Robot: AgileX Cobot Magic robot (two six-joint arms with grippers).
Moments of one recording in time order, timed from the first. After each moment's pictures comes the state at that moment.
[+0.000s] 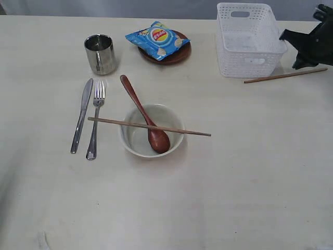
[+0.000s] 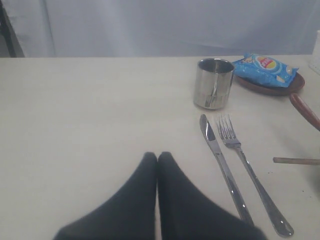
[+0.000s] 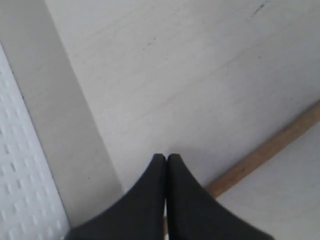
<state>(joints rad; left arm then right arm) -0.13 0.00 0.00 0.04 0.36 -0.08 -0.14 2.28 -1.61 0.15 0.62 0.21</state>
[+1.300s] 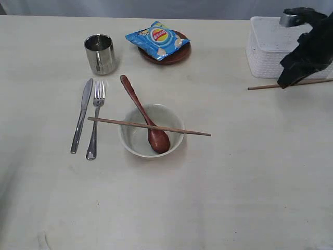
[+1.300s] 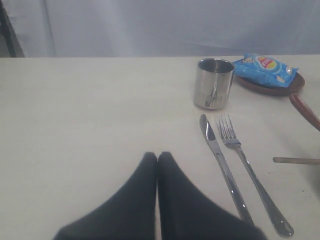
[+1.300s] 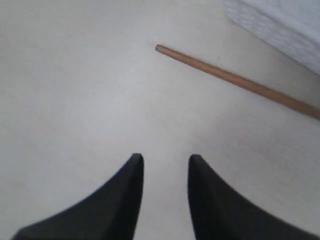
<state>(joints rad) -0.13 0.00 0.00 0.04 0.36 -0.08 -0.09 2.01 -1.43 0.31 1.08 -0.81</state>
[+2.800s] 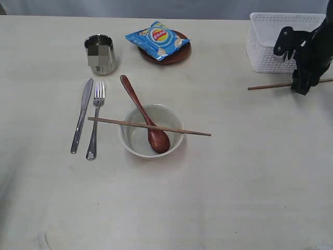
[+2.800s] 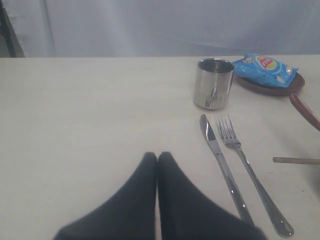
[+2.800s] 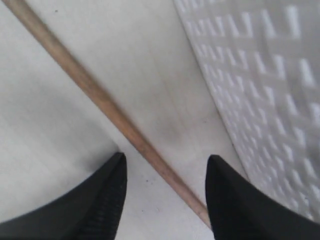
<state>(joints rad) -0.13 0.00 0.00 0.04 0.36 -0.08 -0.06 2.19 -1.47 -0.10 0.71 -1.13</state>
